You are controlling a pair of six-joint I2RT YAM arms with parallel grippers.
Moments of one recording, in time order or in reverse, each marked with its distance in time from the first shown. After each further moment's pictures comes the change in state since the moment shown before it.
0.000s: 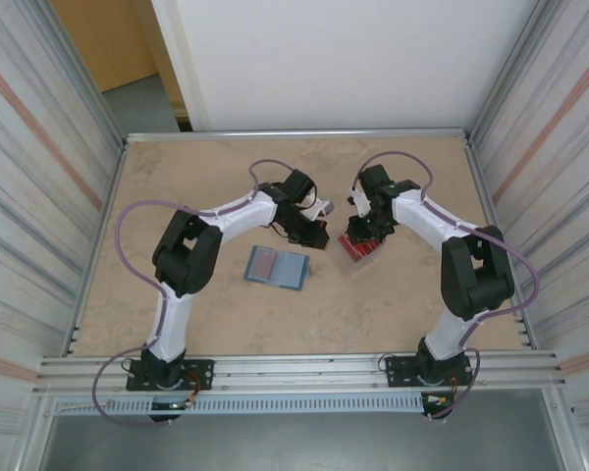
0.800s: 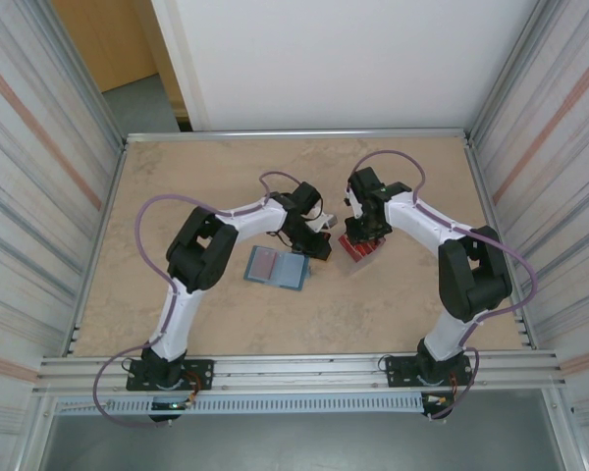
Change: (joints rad) left arm -0.028 0.100 0.005 0.011 -0.003 0.000; right arm 0.067 0.000 0.000 0.015 0.158 0.044
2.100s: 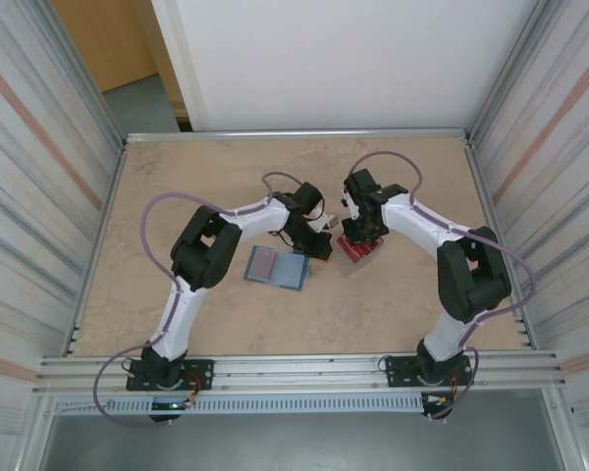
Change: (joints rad) left arm -0.002 0.035 0.036 -0.013 0.000 0.000; right arm 0.028 -0.007 -0.008 0.011 -0.003 0.031
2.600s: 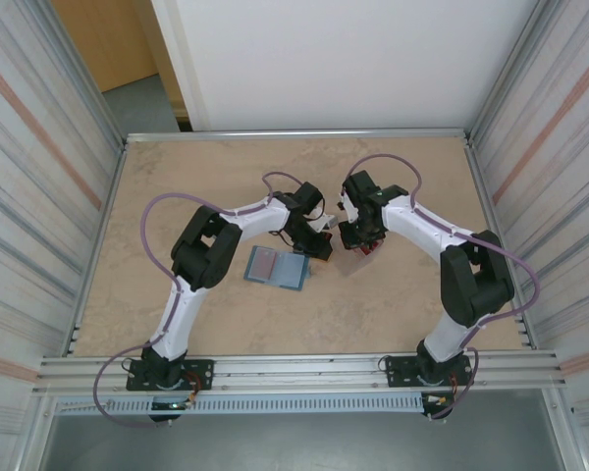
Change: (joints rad) left arm -0.001 0.003 0.006 -0.008 -0.004 0.000; right arm 0.017 -0.024 -0.011 -0.033 -0.106 0.021
